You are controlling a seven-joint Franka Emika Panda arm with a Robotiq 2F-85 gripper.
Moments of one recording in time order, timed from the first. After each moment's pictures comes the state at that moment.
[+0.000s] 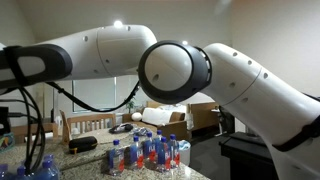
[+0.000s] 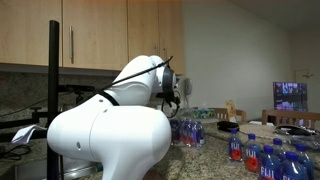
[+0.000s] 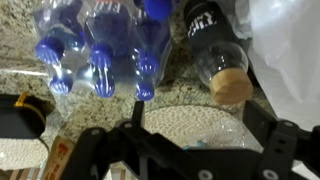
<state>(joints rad) 0.66 0.85 0.12 -0.85 -0.42 2.08 0.85</state>
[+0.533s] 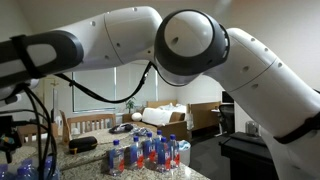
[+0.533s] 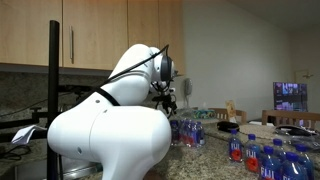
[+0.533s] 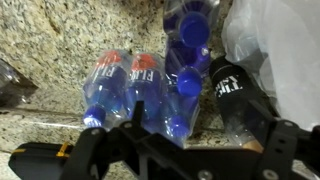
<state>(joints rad) 0.65 0.68 0.14 -1.15 -0.41 2.01 0.96</state>
